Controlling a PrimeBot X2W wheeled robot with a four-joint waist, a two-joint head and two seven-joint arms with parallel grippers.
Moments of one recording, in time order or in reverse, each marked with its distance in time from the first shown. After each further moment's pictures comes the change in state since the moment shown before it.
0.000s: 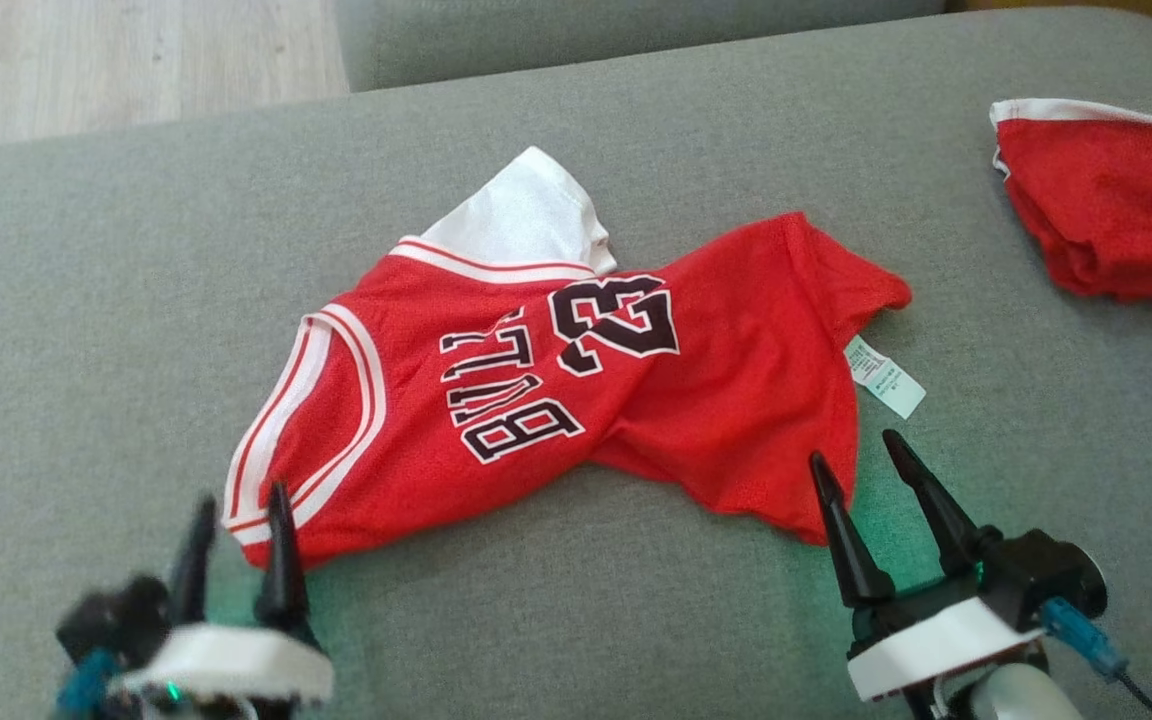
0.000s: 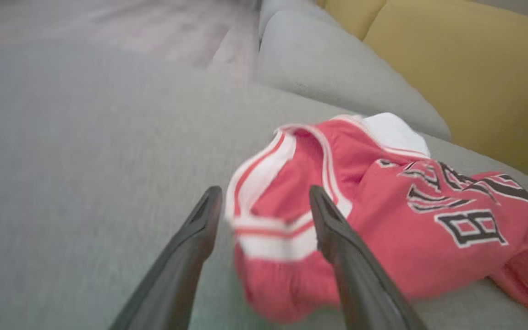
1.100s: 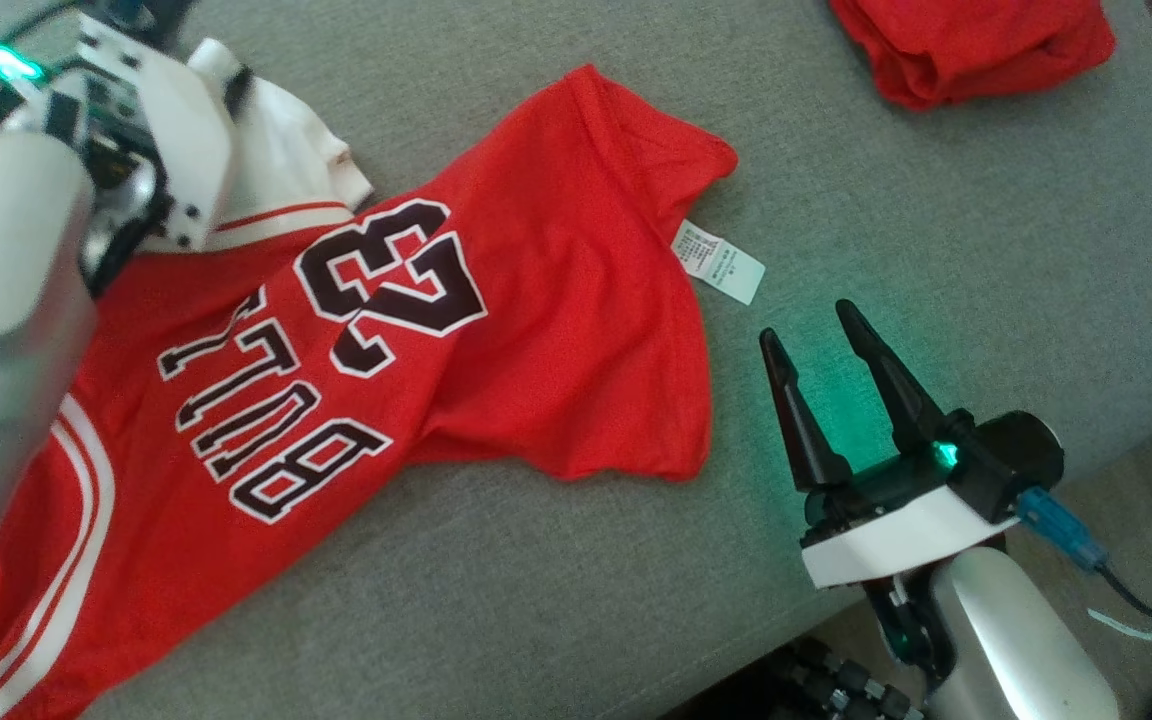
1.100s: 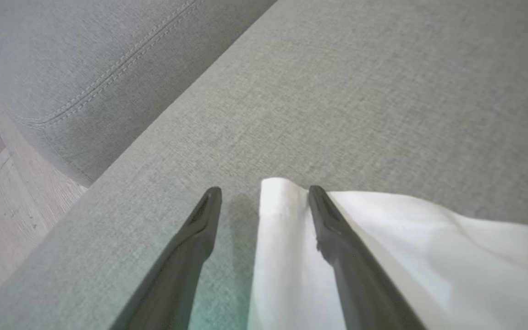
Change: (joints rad) left arm -1.112 0.139 -0.379 0.554 0.329 -0.301 0.724; right arm -0.204 0.013 0.080 -0.007 0.054 0.000 0.000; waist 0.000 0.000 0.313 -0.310
